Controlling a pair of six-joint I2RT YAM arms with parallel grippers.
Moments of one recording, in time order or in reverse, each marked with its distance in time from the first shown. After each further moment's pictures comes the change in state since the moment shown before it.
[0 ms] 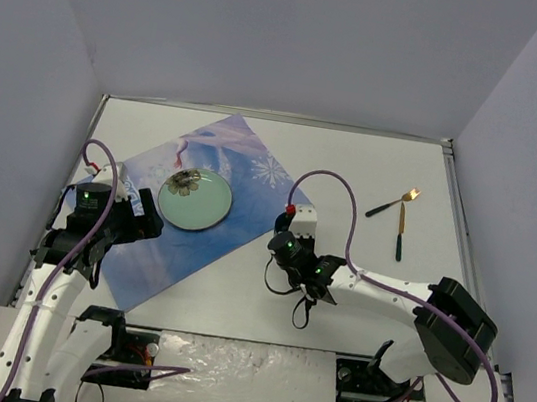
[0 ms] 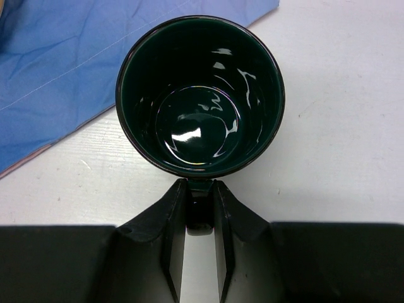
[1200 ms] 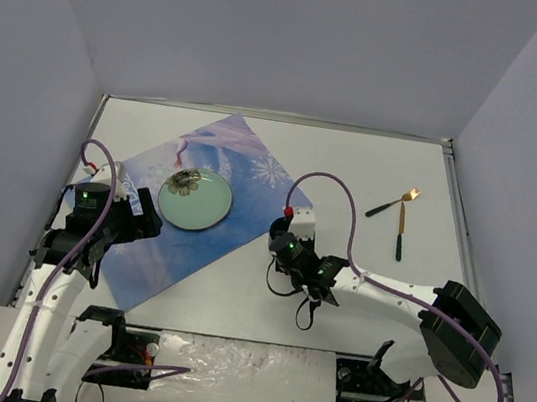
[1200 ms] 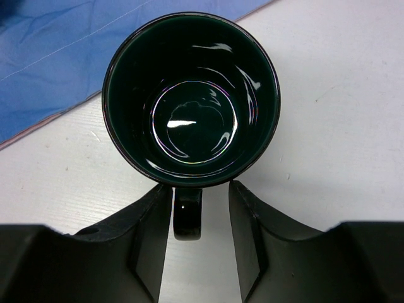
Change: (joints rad) left arm 0.011 -0.002 0.000 0.000 0.000 0.000; right arm 0.004 -0.029 -0.003 -0.050 -0.088 -0.017
